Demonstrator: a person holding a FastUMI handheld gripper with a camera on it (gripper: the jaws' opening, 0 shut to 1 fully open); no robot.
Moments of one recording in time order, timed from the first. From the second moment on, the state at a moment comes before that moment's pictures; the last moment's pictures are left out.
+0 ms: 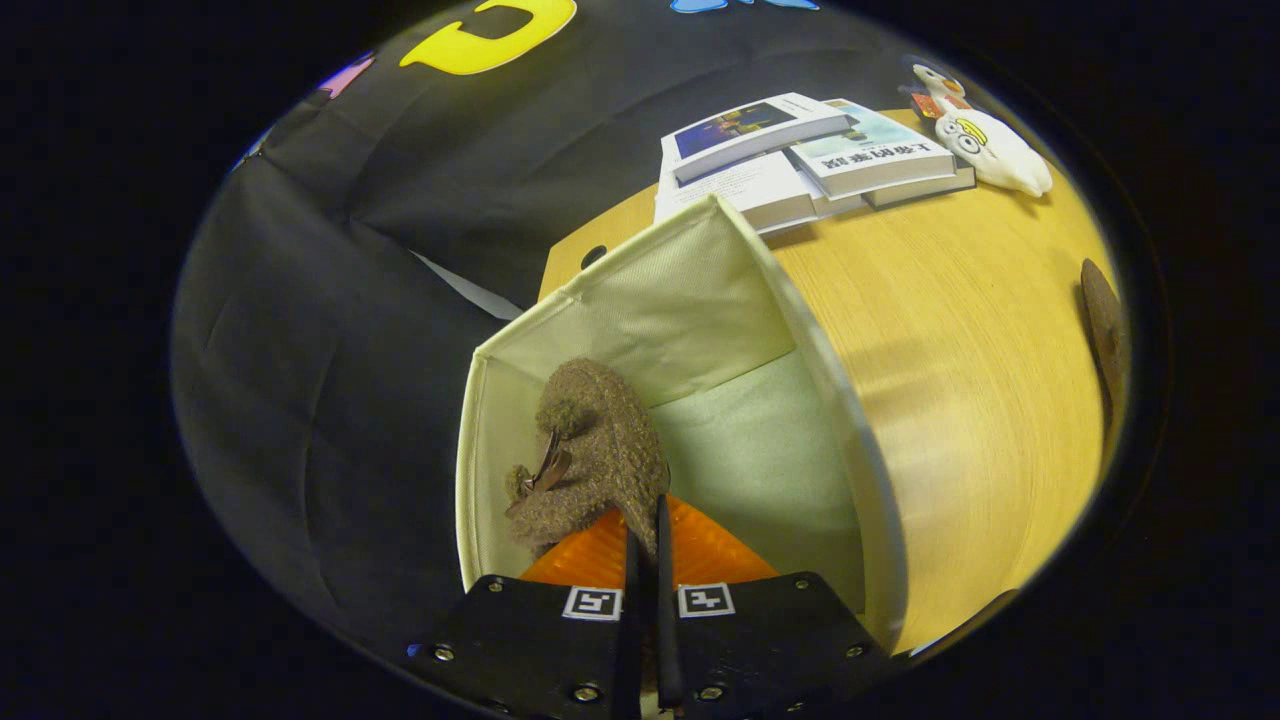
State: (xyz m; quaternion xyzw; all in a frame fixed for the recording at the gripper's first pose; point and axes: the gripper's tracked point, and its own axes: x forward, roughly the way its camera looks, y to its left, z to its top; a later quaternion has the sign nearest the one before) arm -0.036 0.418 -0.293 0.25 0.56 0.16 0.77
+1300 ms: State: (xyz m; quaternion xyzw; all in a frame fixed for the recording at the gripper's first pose) arm -0.008 0.257 -0.196 0.15 0.39 0.25 0.87
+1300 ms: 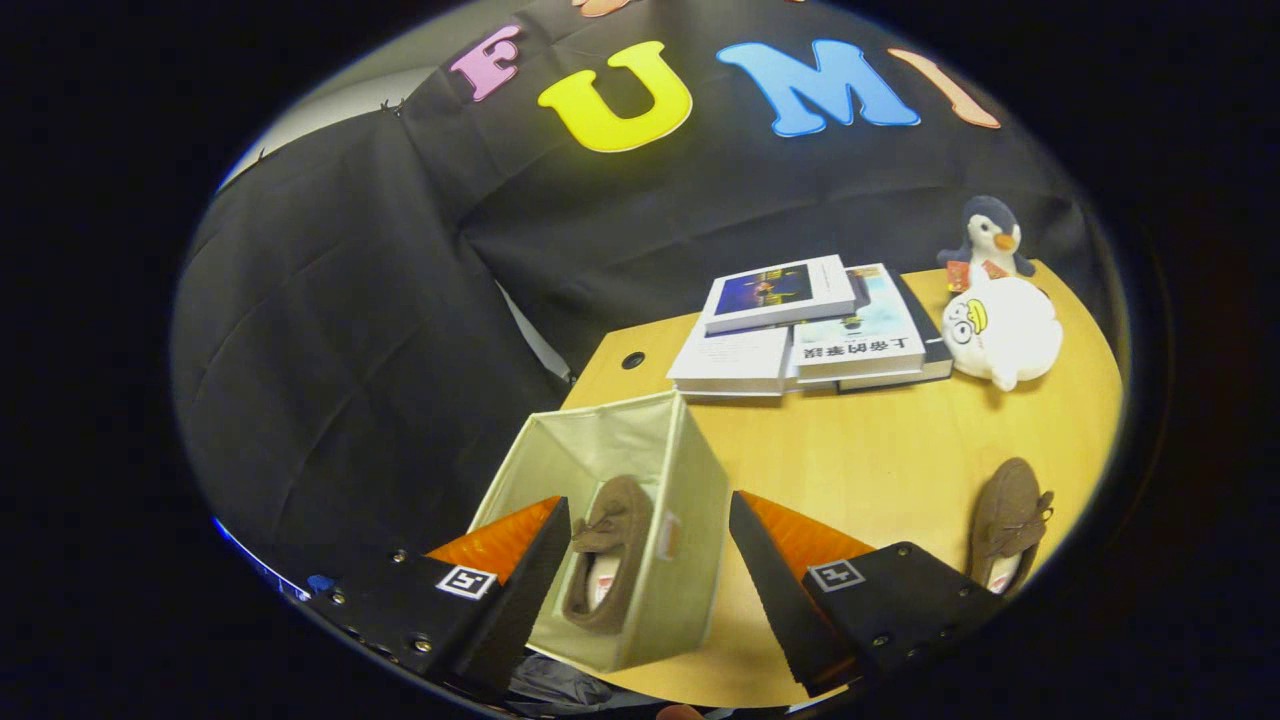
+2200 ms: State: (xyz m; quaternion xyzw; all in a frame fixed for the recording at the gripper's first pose) arm -0.010 0.022 -0.252 0.07 0.39 0.09 0.91
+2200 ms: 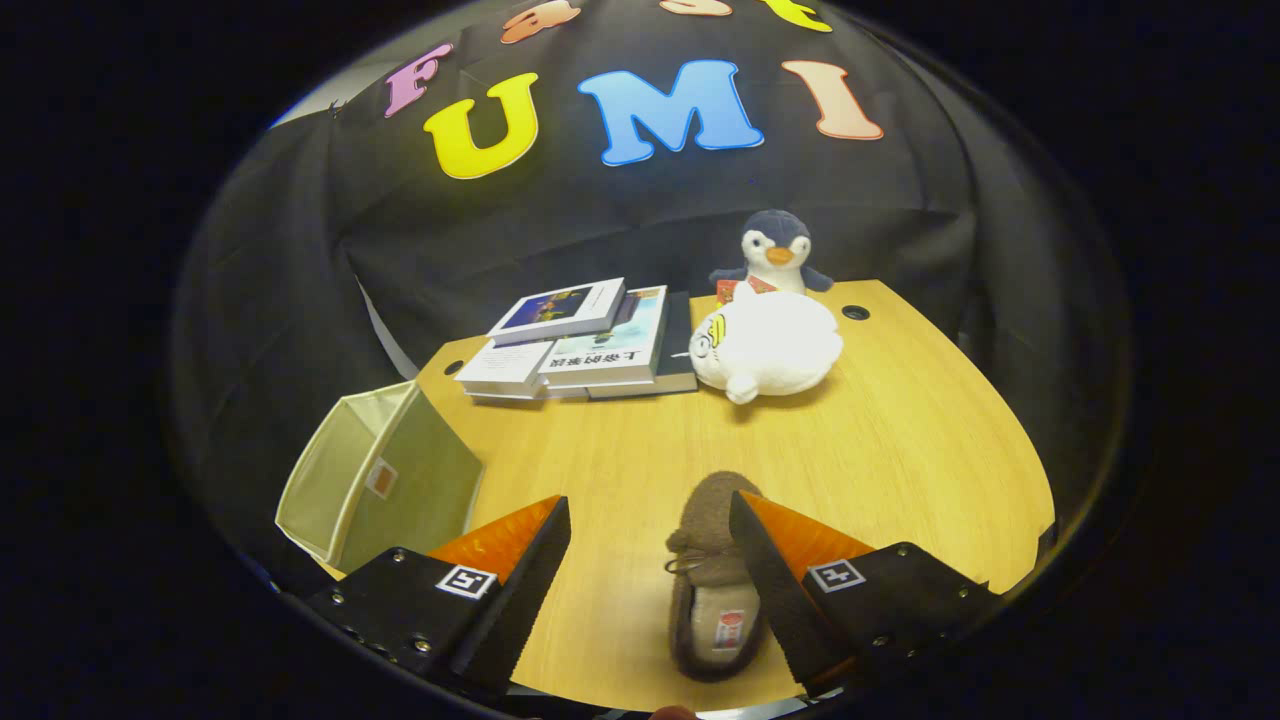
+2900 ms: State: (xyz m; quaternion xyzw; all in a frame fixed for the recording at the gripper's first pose) arm -0.057 -0.050 -0.349 0.05 0.48 0.04 0.87
